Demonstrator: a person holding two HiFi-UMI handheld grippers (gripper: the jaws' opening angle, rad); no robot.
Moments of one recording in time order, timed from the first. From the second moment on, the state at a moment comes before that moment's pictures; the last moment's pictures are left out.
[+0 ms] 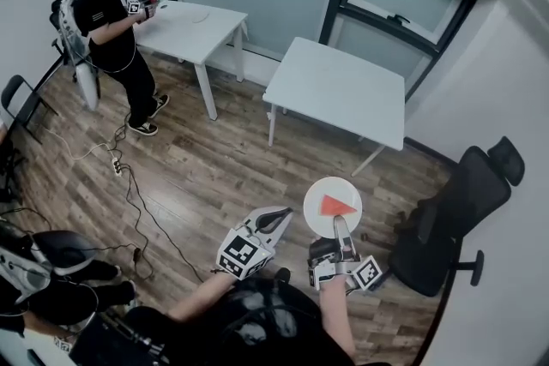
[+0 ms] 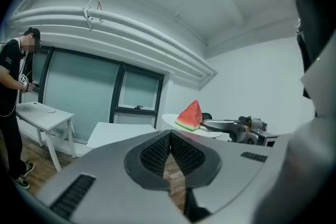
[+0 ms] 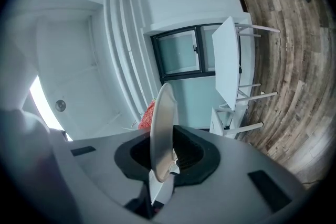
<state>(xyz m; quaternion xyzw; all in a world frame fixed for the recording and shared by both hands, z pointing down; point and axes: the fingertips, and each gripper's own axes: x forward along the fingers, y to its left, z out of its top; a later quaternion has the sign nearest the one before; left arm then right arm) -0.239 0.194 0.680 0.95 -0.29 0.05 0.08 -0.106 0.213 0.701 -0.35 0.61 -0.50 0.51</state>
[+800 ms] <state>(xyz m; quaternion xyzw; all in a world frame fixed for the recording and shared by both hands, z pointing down) -0.251 0.153 0.713 0.95 -0.26 0.07 0.13 -0.116 0.182 0.726 -0.37 0.59 -0.50 0.51</state>
